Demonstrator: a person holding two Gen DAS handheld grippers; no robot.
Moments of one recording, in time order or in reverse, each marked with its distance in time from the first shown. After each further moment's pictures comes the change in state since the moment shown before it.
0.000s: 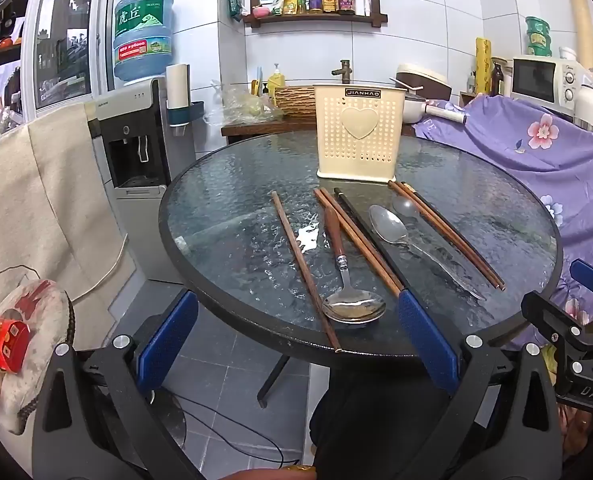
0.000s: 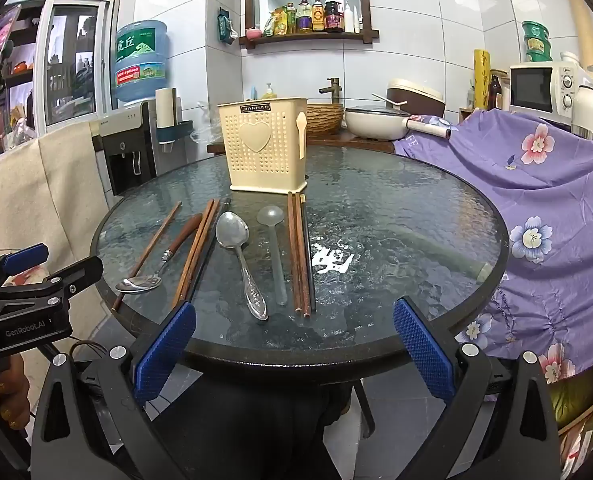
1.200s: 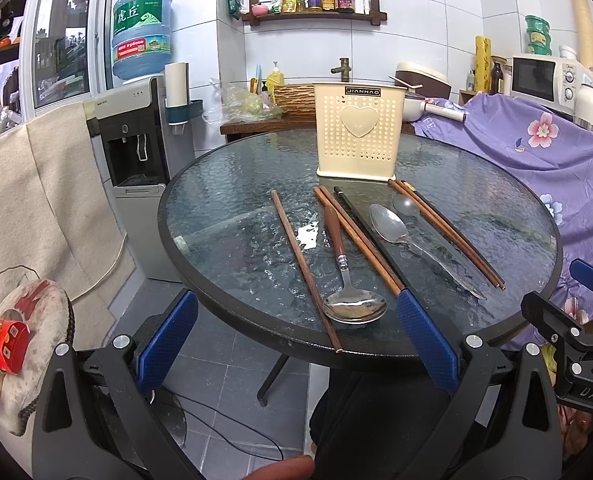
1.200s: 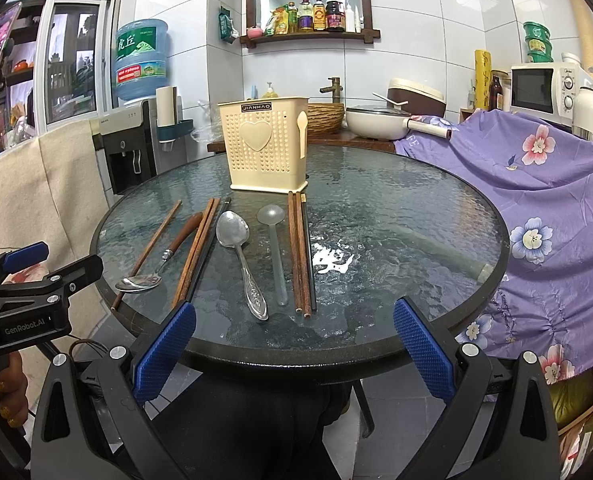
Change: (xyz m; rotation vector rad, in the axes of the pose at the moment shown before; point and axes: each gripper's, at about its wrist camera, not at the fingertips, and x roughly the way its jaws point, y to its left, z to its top) left arm -0.001 -0.002 -0.002 0.004 0.008 -0.005; right arm 0.001 0.000 0.000 -0.001 0.000 0.000
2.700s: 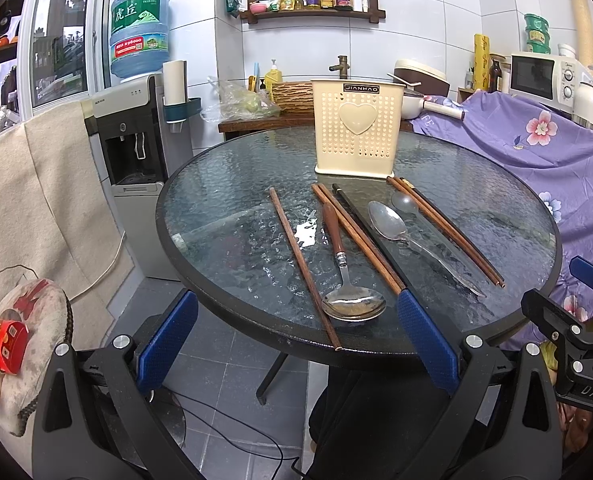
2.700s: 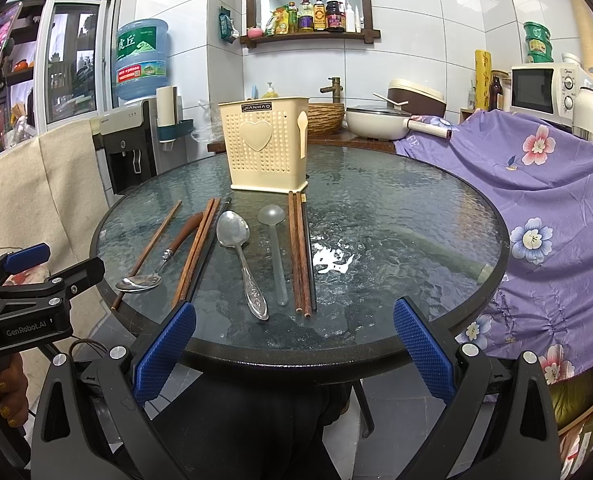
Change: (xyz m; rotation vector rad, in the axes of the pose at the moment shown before) left arm 0.005 0.001 0.004 0.001 0.006 -0.003; right arm 0.000 0.000 -0.001 -0.002 0.000 -0.001
